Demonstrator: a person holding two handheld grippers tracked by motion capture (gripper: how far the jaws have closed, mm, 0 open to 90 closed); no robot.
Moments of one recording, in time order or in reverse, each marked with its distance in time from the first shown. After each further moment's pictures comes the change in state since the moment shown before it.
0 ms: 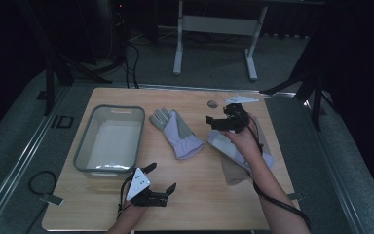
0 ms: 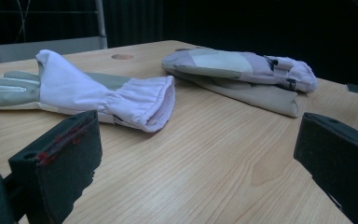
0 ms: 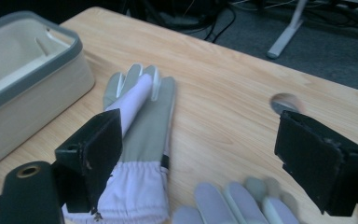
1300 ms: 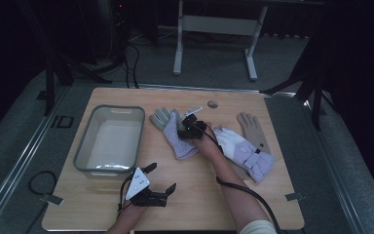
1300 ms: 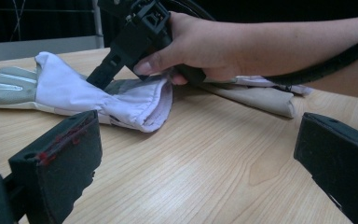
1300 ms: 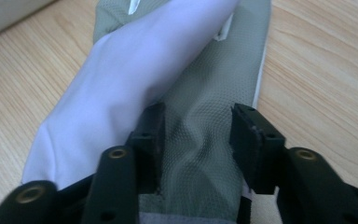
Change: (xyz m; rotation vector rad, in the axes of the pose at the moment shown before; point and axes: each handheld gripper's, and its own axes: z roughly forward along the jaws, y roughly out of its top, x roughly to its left) left arm 0.001 0.000 0.000 -0.002 -0.013 -0.010; right arm 0.047 -0.039 0.153 0.269 0.058 -0.165
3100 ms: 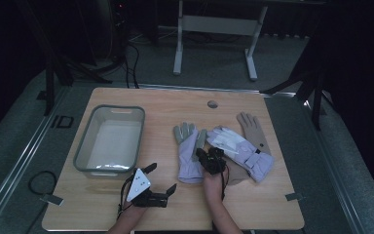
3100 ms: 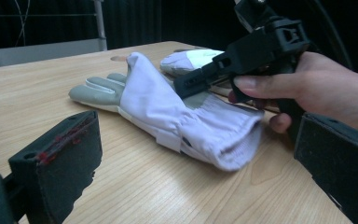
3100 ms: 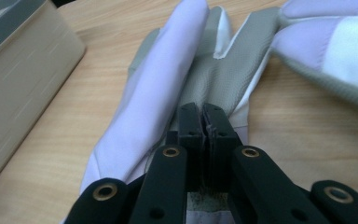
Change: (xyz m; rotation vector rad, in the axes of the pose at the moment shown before) left arm -0.003 0.000 0.000 0.003 0.013 0.029; right arm 0.052 -0.113 -0.079 -0.333 -0.103 0.630
